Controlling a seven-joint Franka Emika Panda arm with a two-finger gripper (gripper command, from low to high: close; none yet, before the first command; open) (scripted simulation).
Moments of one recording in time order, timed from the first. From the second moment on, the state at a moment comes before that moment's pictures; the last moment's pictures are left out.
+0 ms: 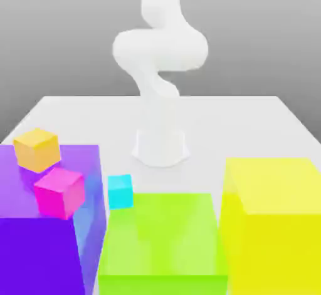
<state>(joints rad) -0.05 -0.75 -0.02 -2.34 -0.03 2.34 0.83</state>
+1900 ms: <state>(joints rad) -0.71 -0.01 -0.20 -2.92 0.01 2.90 1.08</state>
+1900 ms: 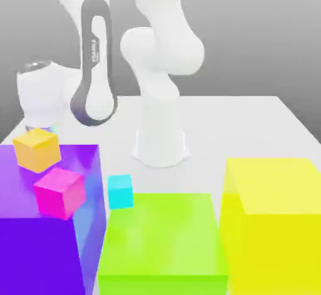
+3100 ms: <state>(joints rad) -0.42 -0.04 0.14 -2.18 0.01 2.14 1.48</state>
